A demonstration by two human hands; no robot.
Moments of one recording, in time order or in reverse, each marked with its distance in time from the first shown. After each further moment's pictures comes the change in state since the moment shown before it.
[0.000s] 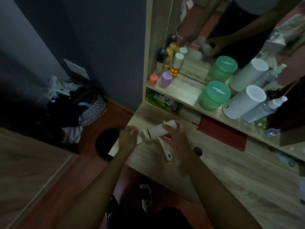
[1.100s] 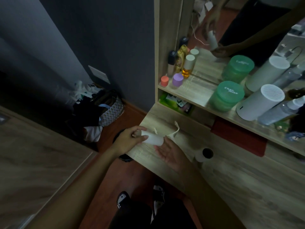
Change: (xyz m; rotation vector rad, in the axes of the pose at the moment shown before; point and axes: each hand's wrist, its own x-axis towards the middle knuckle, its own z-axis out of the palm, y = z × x) left_hand -0.037 0.028 -0.073 -0.005 -0.381 0.147; right_hand -0.012 0.060 -0.002 0.302 -0.149 0.462
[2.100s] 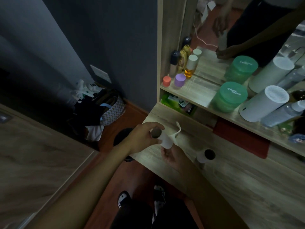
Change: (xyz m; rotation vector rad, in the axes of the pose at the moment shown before) left_hand 0.009 0.042 0.017 0.433 -0.131 0.287; right_hand 0.018 0.003 -0.003 0.190 0.075 0.092
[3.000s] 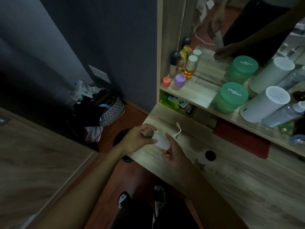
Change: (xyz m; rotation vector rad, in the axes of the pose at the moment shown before) left_hand -0.004 -0.021 0.000 -0.374 0.032 -0.177; right_hand 0.008 -0.003 0.010 -0.407 0.070 -0.141
